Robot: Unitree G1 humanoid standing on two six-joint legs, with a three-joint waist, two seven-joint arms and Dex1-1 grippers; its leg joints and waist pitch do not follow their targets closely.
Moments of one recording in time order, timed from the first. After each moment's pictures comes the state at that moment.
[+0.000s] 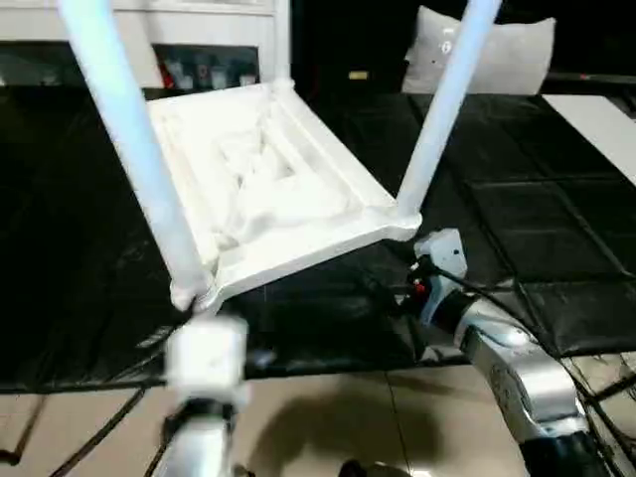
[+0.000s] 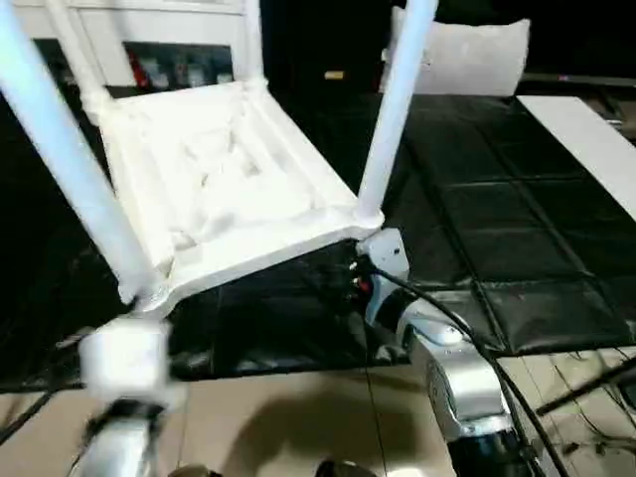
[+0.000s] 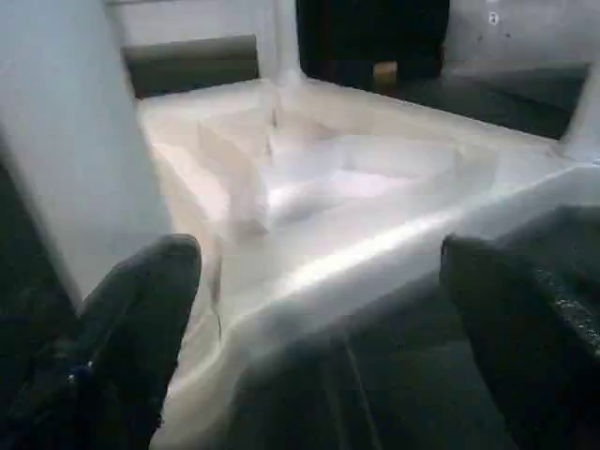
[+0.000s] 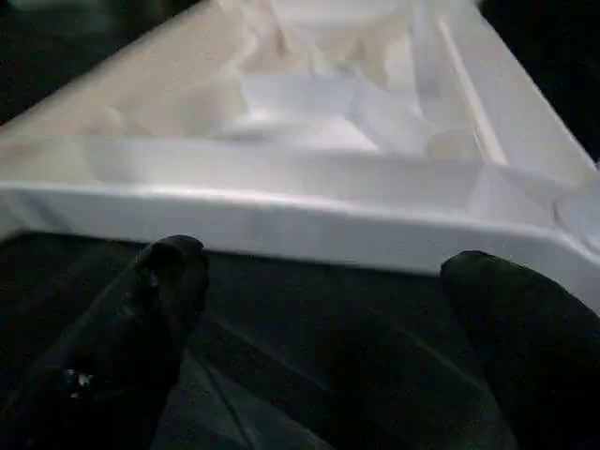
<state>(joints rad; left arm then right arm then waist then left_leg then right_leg) 0.26 -0.02 -0.19 -0.43 0.18 0.15 0.05 -0.21 -0.23 0.11 0.04 0.22 0.37 0.48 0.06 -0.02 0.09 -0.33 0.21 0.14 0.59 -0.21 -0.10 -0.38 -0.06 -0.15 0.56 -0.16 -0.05</state>
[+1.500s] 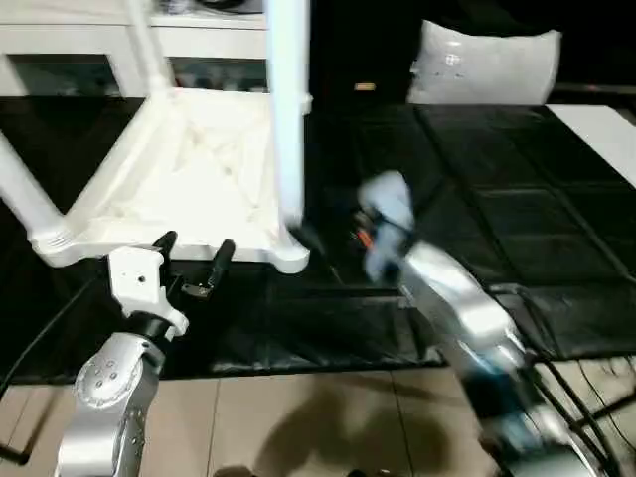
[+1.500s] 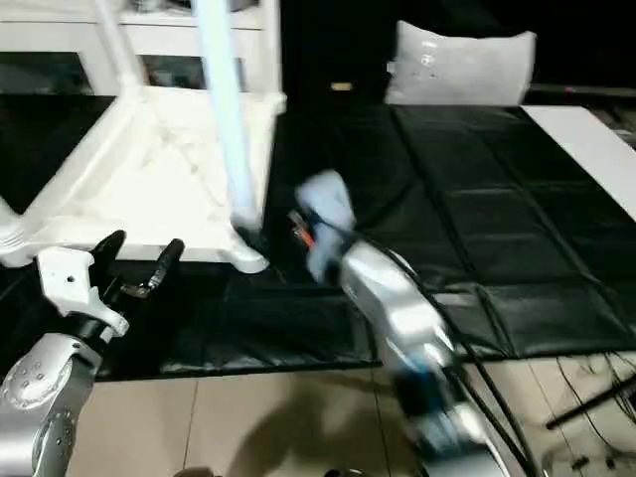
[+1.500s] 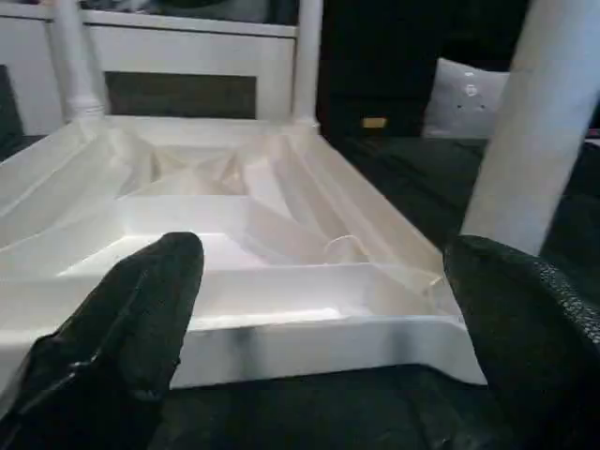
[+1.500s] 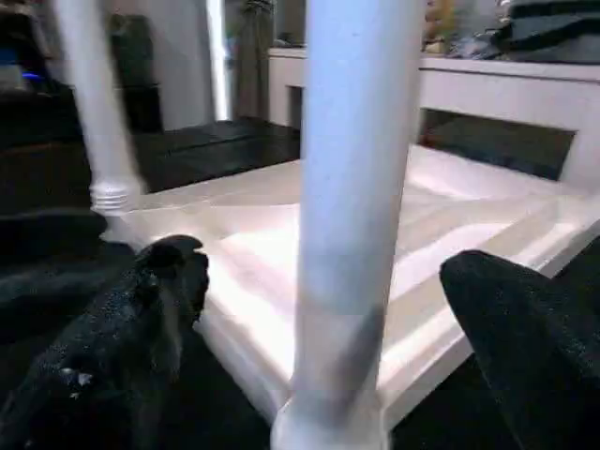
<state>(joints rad) 0.05 0.21 0.13 -0.13 -0.24 0.04 -0.29 -0.53 -0.06 0.18 0.27 0.20 0.18 0.54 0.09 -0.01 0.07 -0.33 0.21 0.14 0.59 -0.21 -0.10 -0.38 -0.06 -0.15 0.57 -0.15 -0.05</state>
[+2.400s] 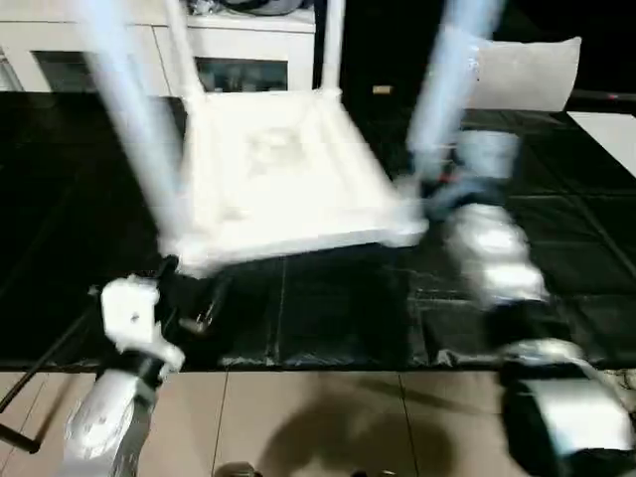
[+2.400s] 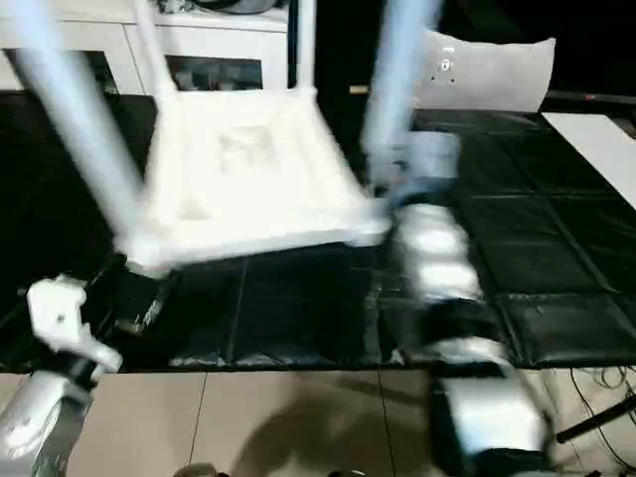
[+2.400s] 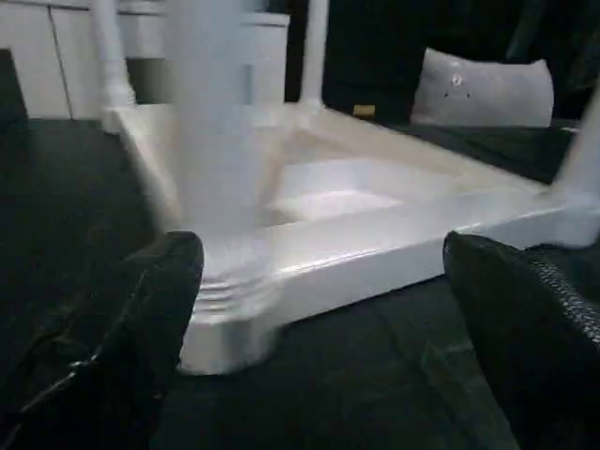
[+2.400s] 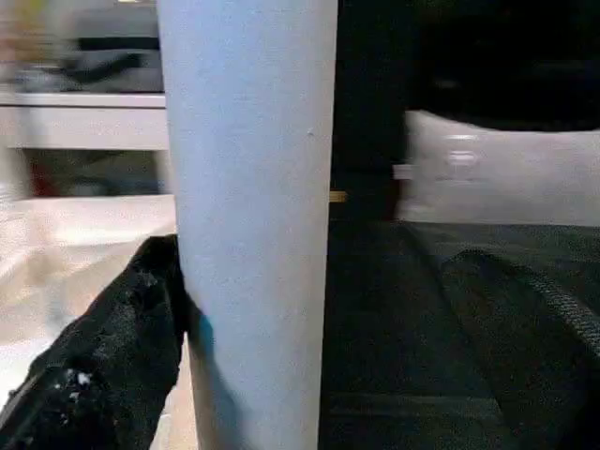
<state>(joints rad) 0.22 0.21 0.11 -0.22 -0.26 -0.03 -0.36 -0.75 -0.21 -0.14 0.79 0.16 -0.14 0.06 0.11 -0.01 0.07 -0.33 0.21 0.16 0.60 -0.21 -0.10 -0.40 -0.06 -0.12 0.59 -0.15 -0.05</state>
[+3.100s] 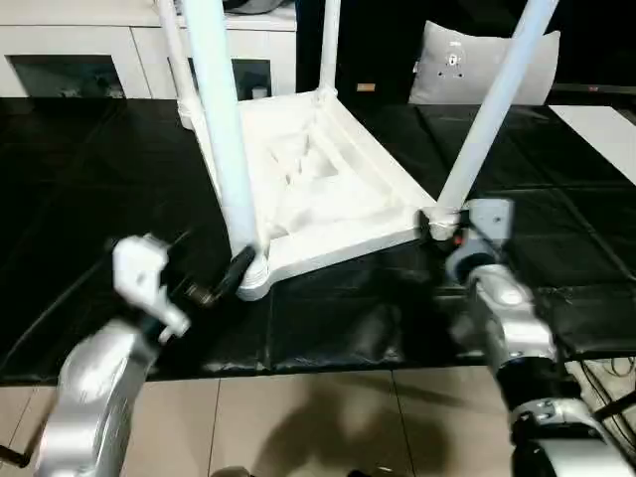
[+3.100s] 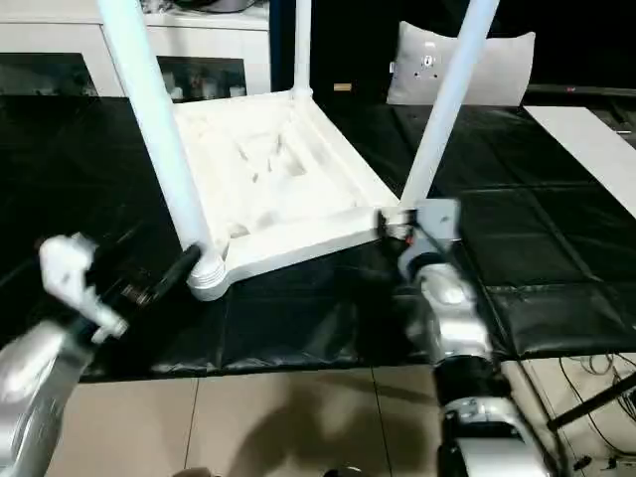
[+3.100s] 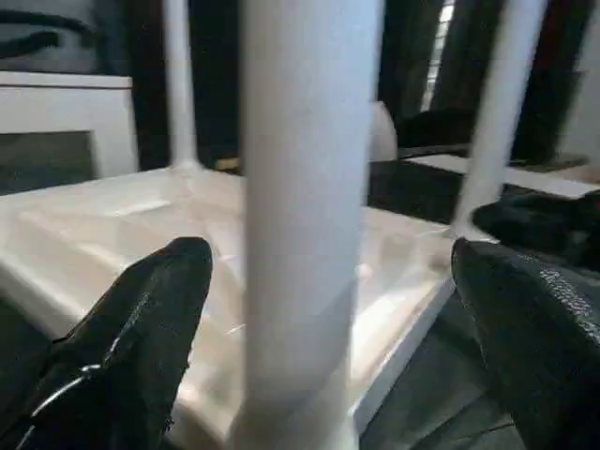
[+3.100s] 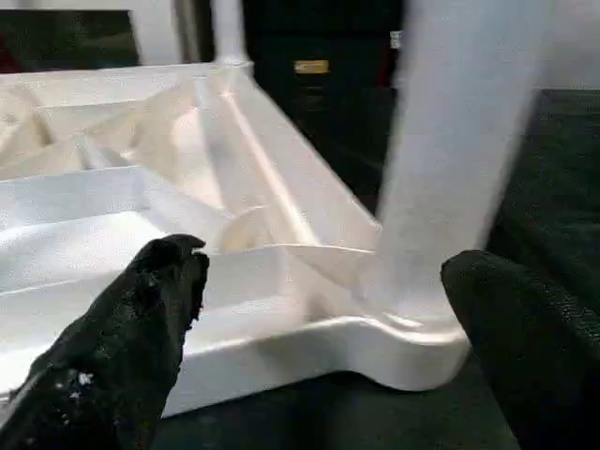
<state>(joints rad) -0.06 0.31 0.08 -0.10 -0.38 0.05 -0.61 -0.52 -0.16 -0.10 0.66 0.16 -0.02 0.16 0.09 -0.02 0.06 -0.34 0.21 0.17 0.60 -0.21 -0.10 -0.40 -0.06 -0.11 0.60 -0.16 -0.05</state>
